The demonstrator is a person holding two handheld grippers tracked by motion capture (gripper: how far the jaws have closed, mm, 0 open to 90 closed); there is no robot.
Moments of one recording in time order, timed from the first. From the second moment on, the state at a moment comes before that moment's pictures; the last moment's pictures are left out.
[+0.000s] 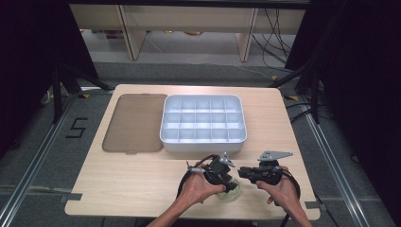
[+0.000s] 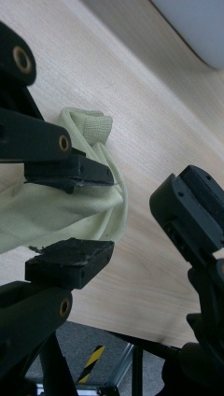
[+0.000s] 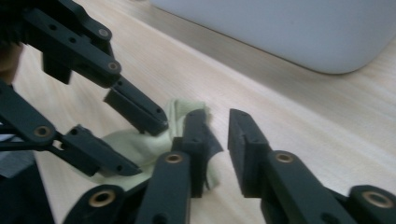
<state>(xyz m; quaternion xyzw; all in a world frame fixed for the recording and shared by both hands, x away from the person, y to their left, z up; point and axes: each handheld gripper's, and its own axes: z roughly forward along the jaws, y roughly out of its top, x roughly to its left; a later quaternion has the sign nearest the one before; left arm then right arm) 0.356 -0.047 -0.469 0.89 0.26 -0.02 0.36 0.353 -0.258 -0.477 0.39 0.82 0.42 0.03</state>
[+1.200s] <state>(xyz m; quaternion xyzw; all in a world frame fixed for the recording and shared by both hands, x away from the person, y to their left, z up) 0.351 -0.049 -0.478 0.90 0.26 -0.03 0.35 0.348 -0.245 -0.496 0.43 0.81 0.39 0.04</state>
